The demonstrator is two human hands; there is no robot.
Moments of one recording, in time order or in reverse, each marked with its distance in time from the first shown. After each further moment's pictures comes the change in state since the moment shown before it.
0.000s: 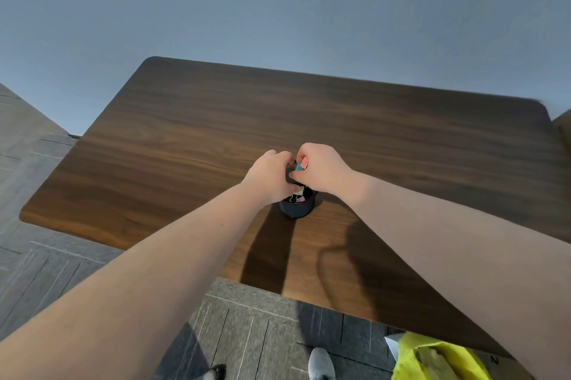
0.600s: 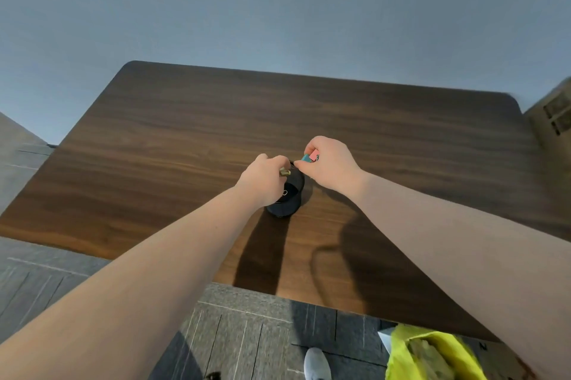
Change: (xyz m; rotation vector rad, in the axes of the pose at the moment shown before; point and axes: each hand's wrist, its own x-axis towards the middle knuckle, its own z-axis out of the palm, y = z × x) left_hand 0.002 0.013 0.013 0.062 -0.017 0.004; right_hand -0.021 0.029 -0.014 0.164 0.162 0.107
